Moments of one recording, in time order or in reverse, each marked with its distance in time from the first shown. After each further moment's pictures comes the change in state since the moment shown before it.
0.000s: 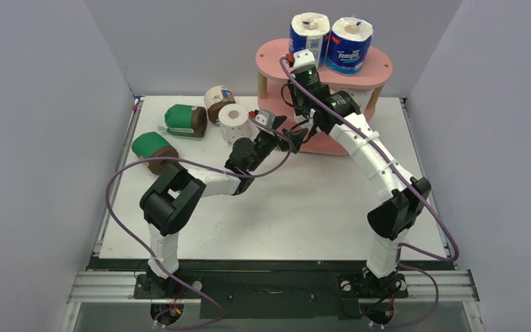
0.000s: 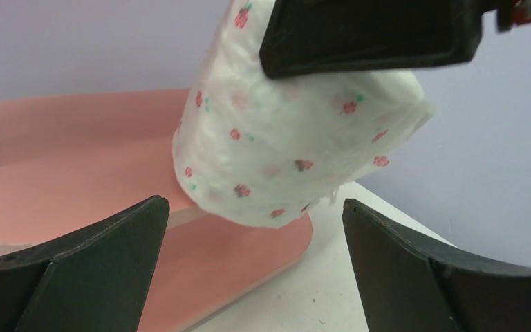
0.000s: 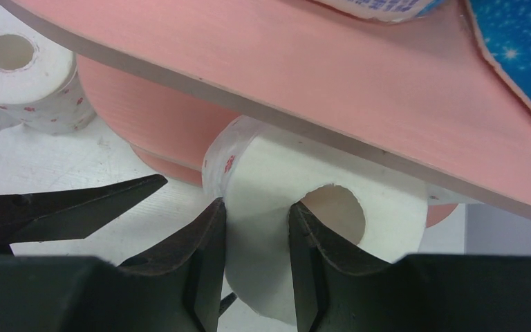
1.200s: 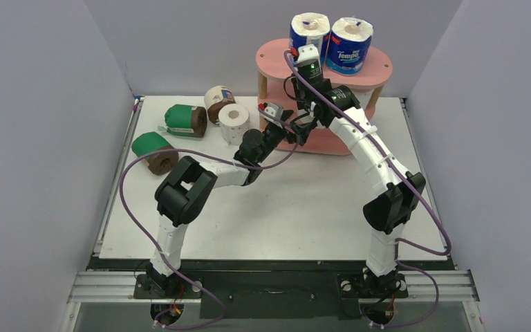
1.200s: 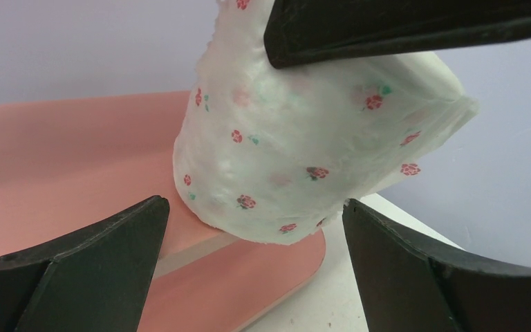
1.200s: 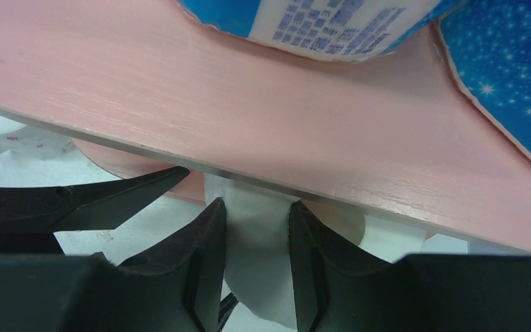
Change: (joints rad) left arm 0.008 0.153 0.199 -0.048 0.020 0.005; right arm -0.045 0.072 0.076 -0.007 -0.002 0.017
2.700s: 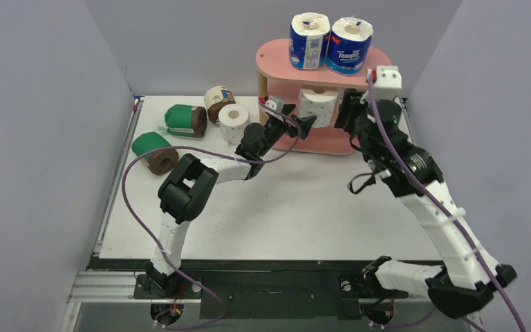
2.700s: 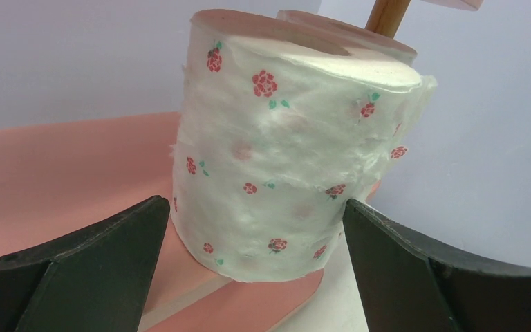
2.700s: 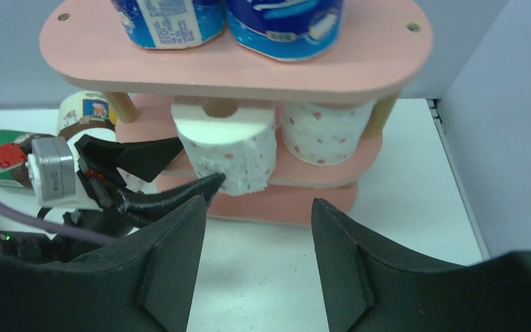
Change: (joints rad) left arm 0.018 0.048 0.100 -0.030 0.025 -0.034; right arm 0.032 -0.628 -0.479 0.195 0.063 0.109
